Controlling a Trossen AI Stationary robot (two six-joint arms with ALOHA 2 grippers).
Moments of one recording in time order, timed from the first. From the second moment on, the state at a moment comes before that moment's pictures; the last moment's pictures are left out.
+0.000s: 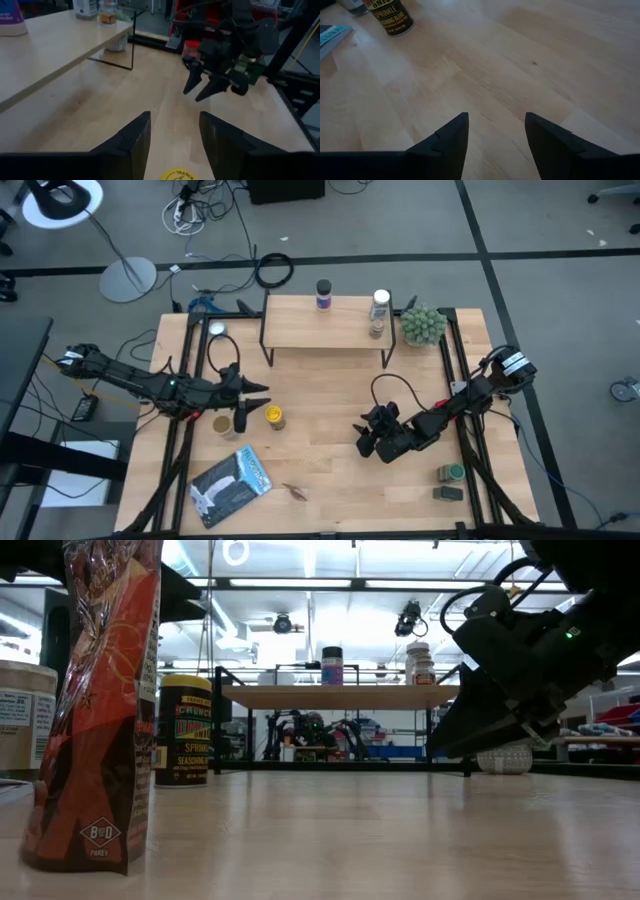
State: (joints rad) left arm -0.29 0.72 0.41 0.04 -0.44 -0.32; right arm 0.50 1.67 0.66 0.08 0.79 1.05
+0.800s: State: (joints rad) left arm -0.29 0.85 0.41 0.04 -0.38 -0.47; right arm 0.50 1.67 0.66 0.07 0.79 1.05
